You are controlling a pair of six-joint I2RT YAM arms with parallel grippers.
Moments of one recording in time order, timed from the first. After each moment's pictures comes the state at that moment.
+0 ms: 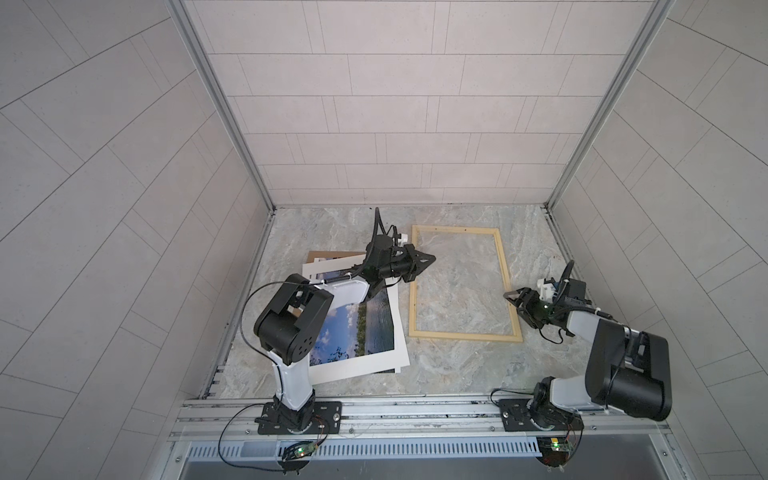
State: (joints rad) left arm -0.55 1.80 0.98 0.57 0.64 -1.41; right arm -0.42 1.32 0.45 -0.14 -0.69 0.51
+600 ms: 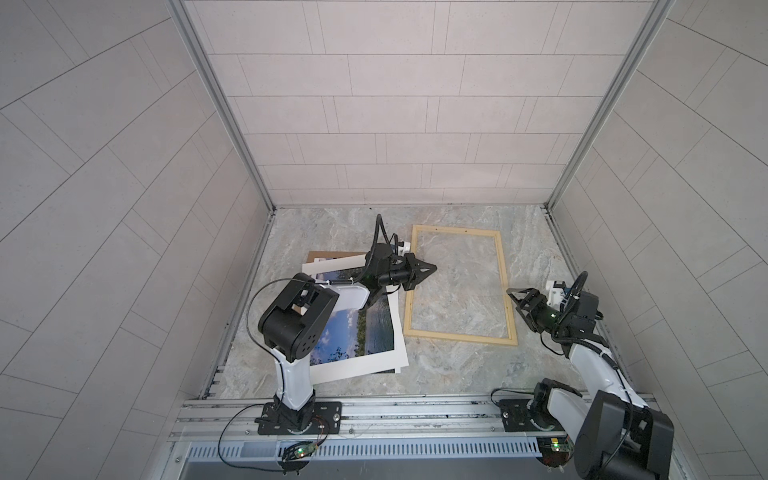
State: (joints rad) left arm -0.56 1.86 0.92 0.70 0.71 -1.43; right arm -0.46 0.97 0.34 -0.09 -0.79 0.73
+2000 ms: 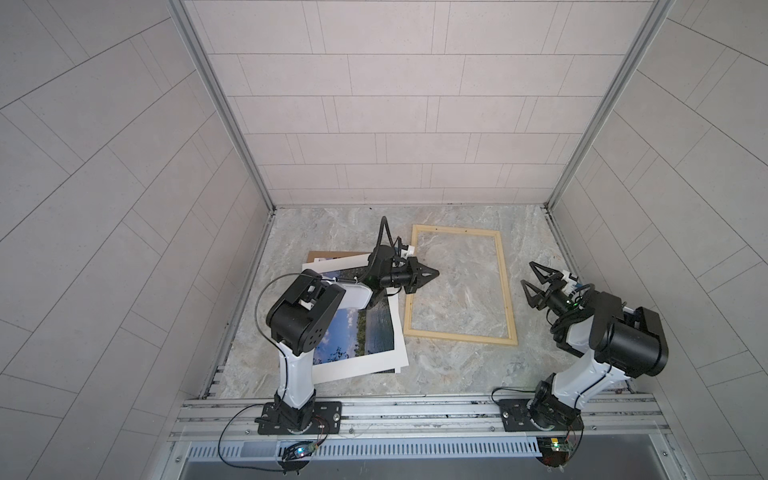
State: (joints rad) left arm -0.56 1.92 0.93 0.72 0.78 -1.41; right arm -0.59 1.67 0.30 1.30 -1.02 1.56
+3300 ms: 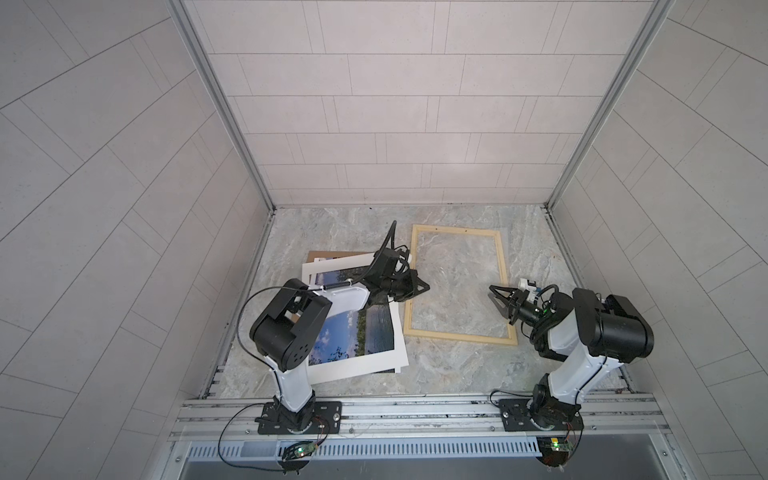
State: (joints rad) left arm -0.60 1.78 0.93 0.20 0.59 -0.92; right arm -0.31 1.74 0.19 1.28 -1.06 1.44
